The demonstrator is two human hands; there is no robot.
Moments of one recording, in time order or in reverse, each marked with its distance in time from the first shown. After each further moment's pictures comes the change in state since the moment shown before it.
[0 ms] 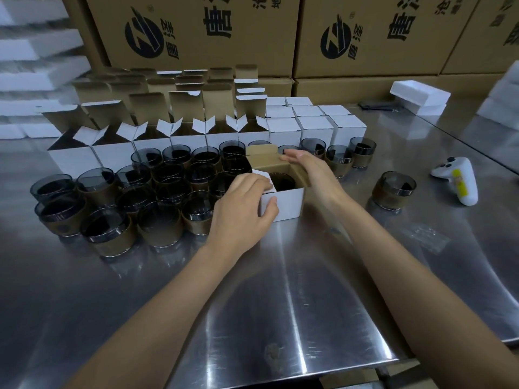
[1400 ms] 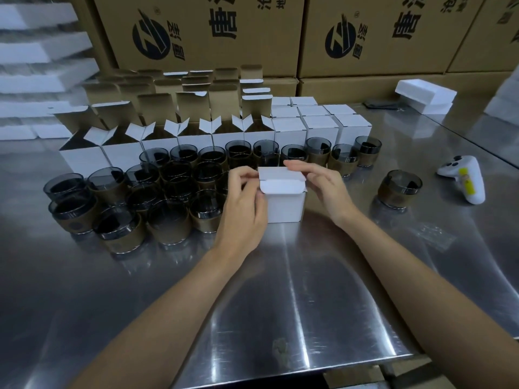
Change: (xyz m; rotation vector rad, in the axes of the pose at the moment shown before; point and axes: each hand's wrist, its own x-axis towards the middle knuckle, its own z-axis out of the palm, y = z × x) left_hand -0.008 -0.004 0.002 -0.247 0.128 -0.079; right_hand -0.020 0.021 0.001 0.157 -0.053 -0.192
